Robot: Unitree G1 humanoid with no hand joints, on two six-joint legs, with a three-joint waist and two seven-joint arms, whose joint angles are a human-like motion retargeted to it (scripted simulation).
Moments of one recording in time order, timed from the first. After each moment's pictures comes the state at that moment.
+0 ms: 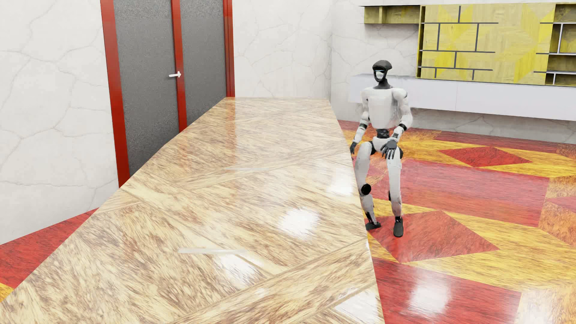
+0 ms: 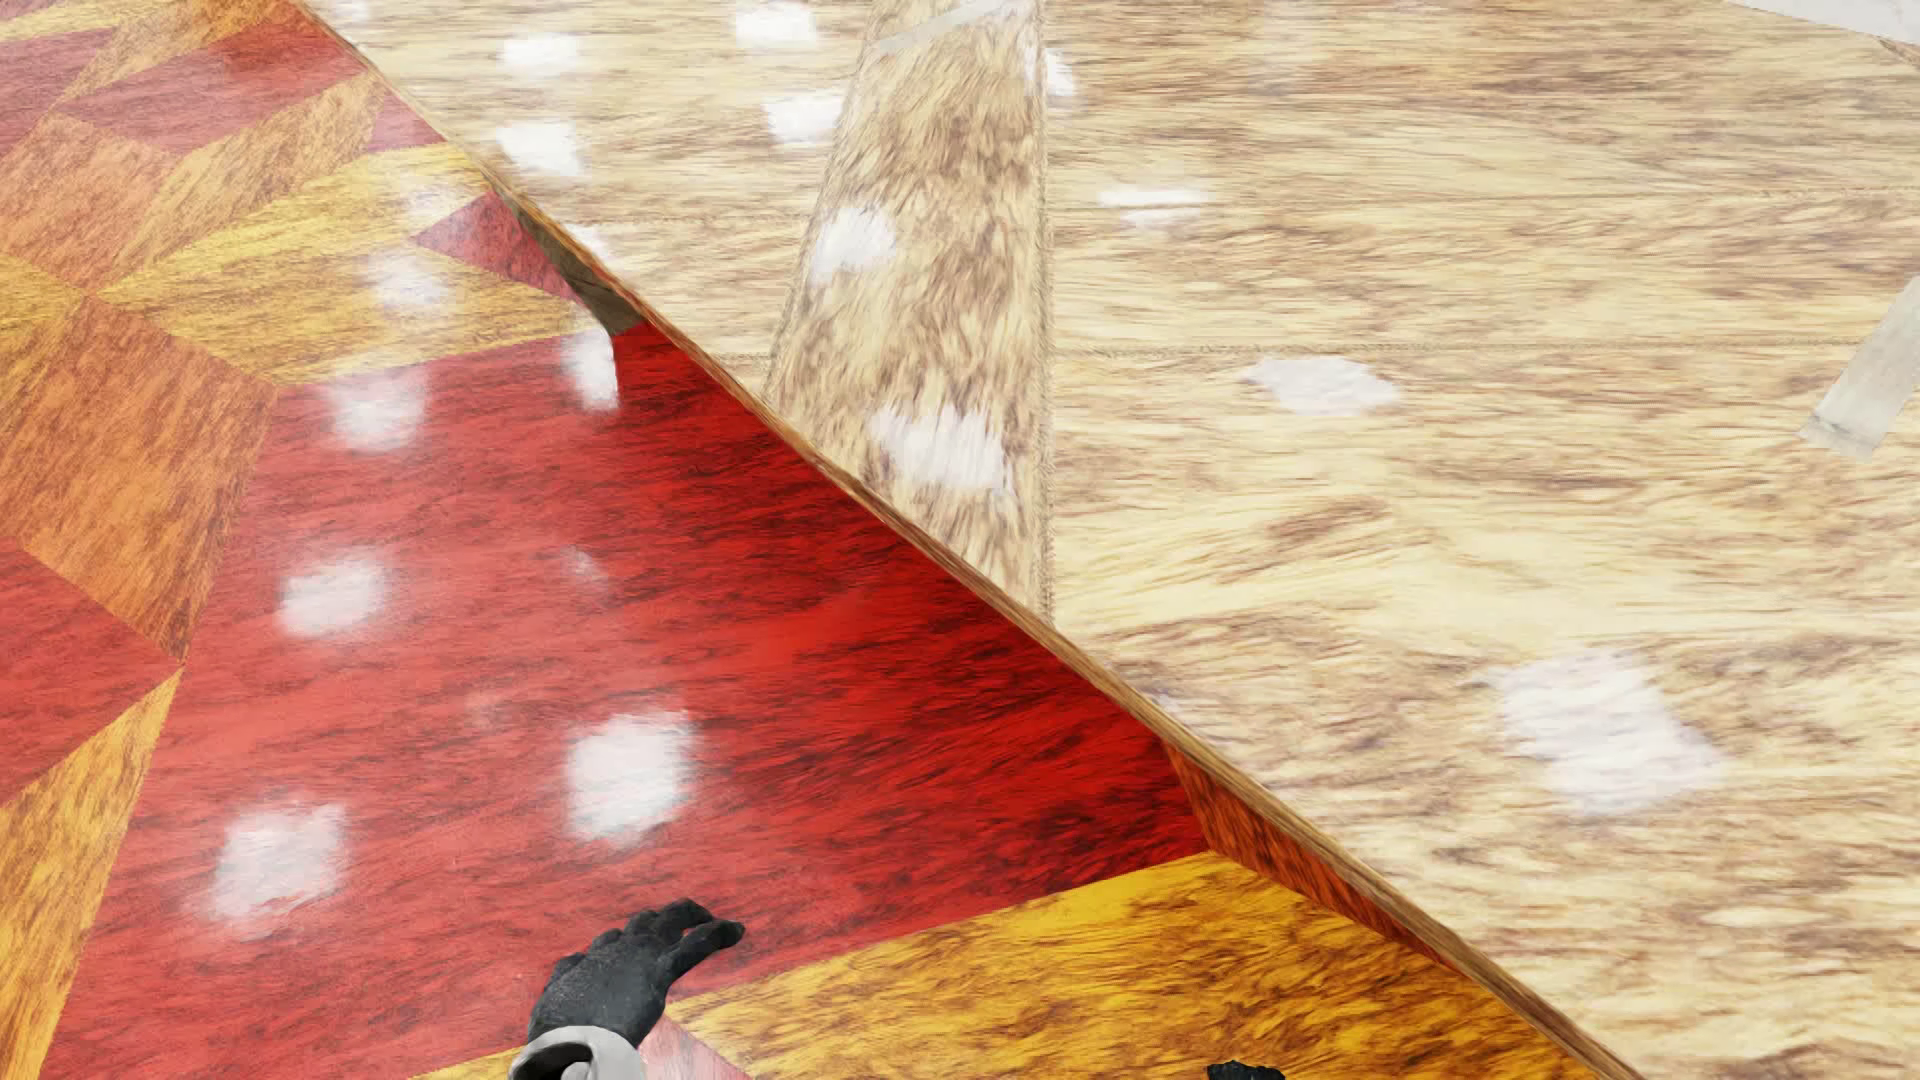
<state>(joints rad) -0.33 -0.24 -0.03 0.31 -0.08 0.03 0.38 -0.39 0.00 0.98 0.51 0.23 0.20 -0.23 -0.36 0.20 -0.11 -0.04 -0.12 -0.15 0.15 0.23 0.64 0.96 -0.65 0.20 0.16 -0.03 -0.05</state>
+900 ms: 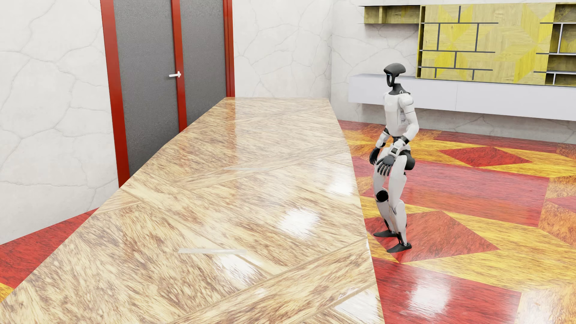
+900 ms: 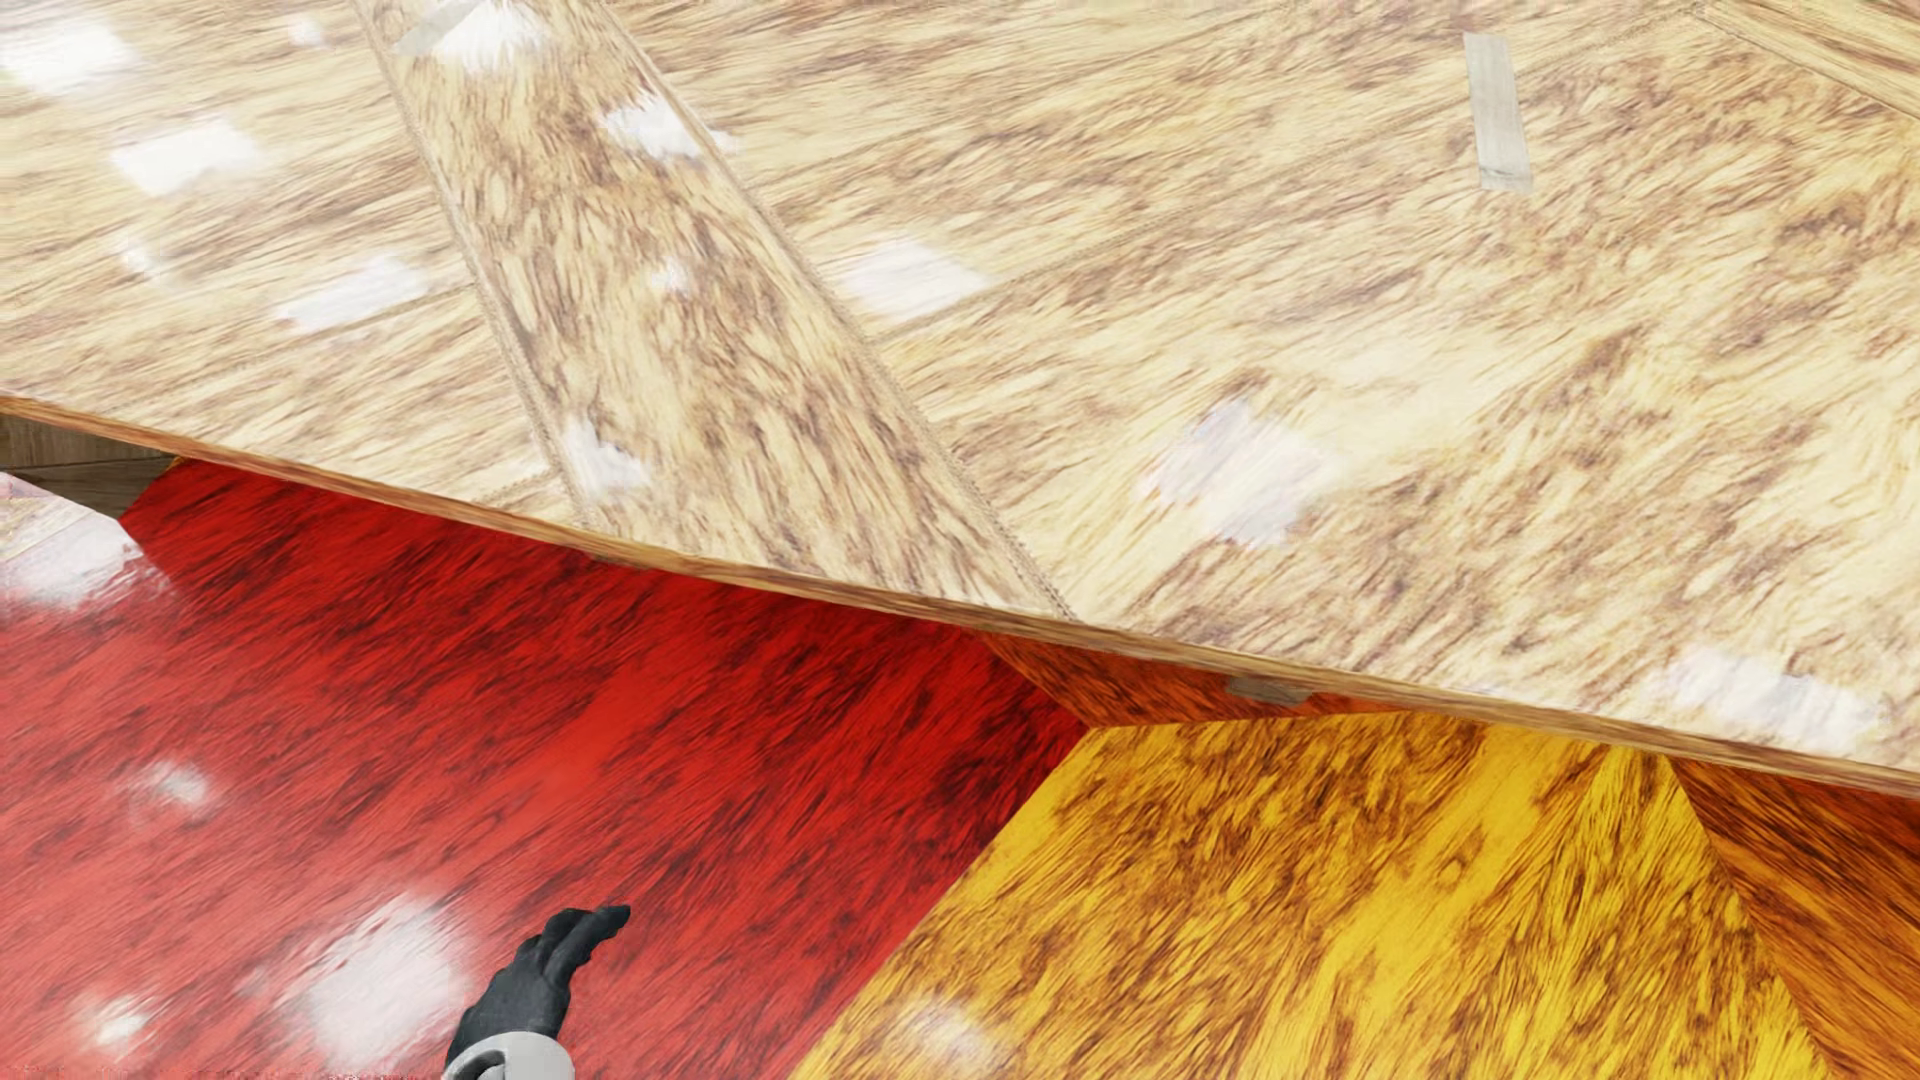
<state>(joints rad) -0.32 -0.31 -0.03 0.08 -0.11 0.00 0.18 -0.30 0.00 0.44 0.52 0.13 0.23 -0.27 -0.38 0.25 -0.05 -0.03 -0.02 -0.07 -0.12 0.47 0.71 0.57 -0.67 0.25 0.20 0.17 -0.03</state>
